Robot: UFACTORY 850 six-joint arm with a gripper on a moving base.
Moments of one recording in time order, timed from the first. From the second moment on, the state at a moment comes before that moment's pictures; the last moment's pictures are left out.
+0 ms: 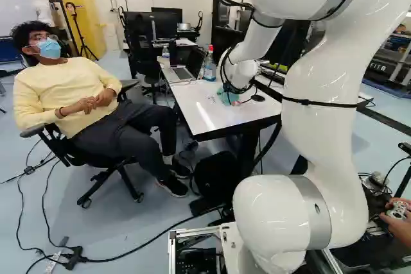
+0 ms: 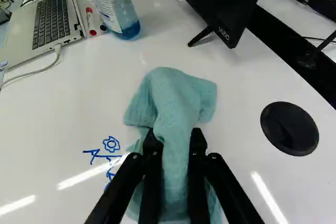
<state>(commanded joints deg) -6.6 -19.8 -52.6 5.9 13.9 0.0</state>
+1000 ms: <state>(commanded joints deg) -6.1 -20.9 -53.9 5.9 12.6 0.0</state>
